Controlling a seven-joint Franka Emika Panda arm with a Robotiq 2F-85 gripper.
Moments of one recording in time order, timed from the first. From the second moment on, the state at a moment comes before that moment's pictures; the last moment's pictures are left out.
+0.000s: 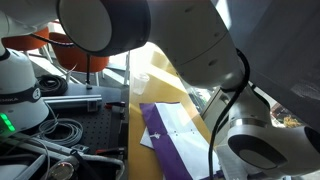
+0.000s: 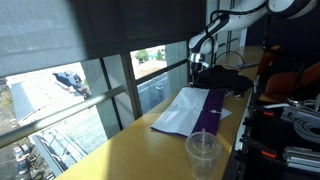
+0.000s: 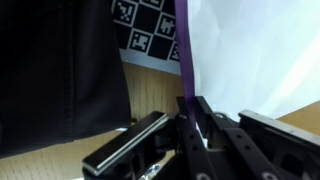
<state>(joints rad) -0.38 1.04 0.03 -1.14 0.27 2.18 -0.56</state>
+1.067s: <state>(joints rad) -0.32 0.87 -0.03 -1.17 0.18 2.15 -0.54</state>
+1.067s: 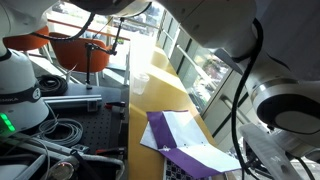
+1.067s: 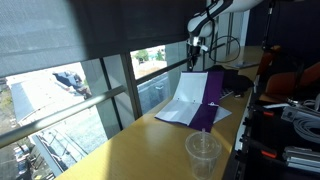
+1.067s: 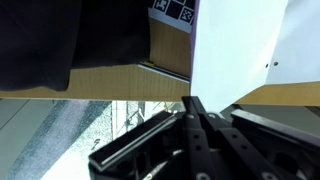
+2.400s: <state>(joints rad) -0.22 0.52 -0.03 -1.59 0.02 2.16 -0.53</state>
